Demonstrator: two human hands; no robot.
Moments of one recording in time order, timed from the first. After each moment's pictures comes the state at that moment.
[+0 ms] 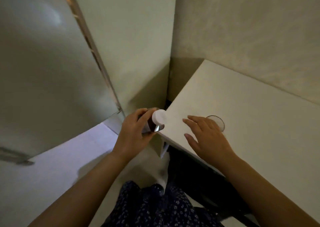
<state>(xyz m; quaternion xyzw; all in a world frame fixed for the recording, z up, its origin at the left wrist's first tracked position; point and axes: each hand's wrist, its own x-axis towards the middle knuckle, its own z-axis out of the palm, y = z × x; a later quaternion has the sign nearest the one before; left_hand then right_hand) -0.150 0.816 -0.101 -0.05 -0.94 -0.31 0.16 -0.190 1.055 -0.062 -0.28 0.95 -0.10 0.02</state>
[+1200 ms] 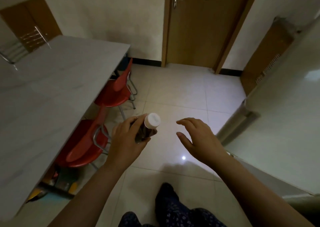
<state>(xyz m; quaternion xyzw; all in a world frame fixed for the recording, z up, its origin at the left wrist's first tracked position) 0.378 0.395 -0.087 0.51 -0.79 -0.13 0.31 0.147 0.445 -0.041 -0.74 0.64 -0.15 0.10</state>
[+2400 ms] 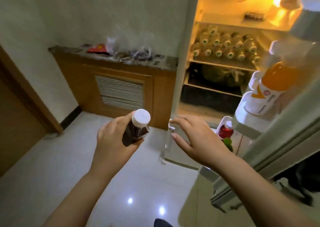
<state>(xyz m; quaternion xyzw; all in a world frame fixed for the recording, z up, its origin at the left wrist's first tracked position) -0.122 -0.108 -0.004 -0.10 -0.93 -0.31 0.19 -0.101 0.121 0.045 -0.17 0.97 -0.15 -0.07</state>
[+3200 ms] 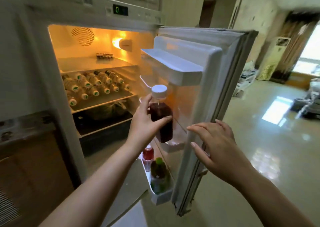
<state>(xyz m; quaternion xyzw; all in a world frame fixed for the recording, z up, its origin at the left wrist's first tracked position) -0.255 0.110 0.111 -0.52 -0.59 -0.61 -0.10 -0.038 0.125 0.128 0.33 0.91 0.07 -0.23</state>
